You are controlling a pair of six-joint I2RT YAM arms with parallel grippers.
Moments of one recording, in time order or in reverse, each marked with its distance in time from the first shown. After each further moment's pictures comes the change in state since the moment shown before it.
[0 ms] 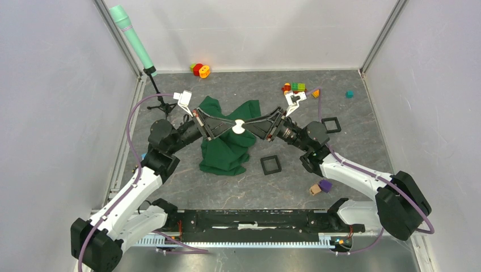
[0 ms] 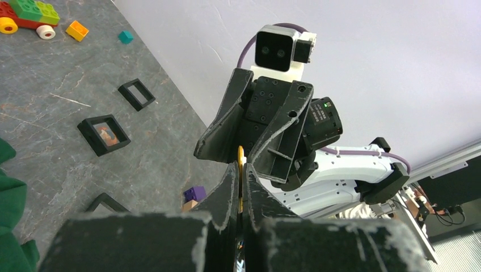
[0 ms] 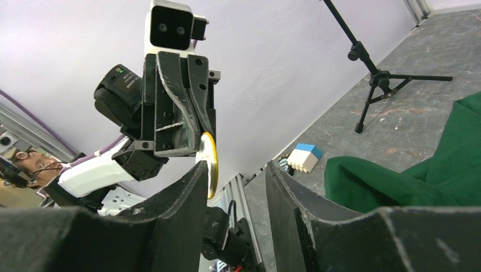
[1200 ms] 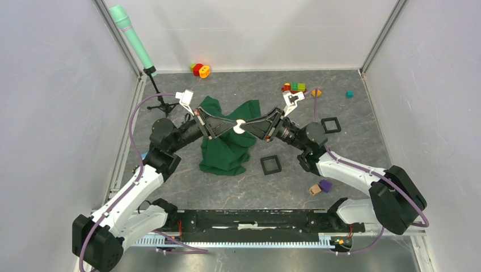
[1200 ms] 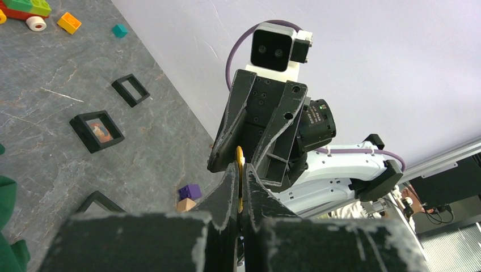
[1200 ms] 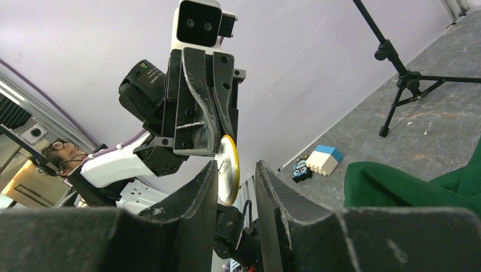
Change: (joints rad) left arm 0.000 0.028 -0.001 0.032 0.018 -0.035; right arm 0.006 0.054 -0.002 0.119 -0.044 0.062
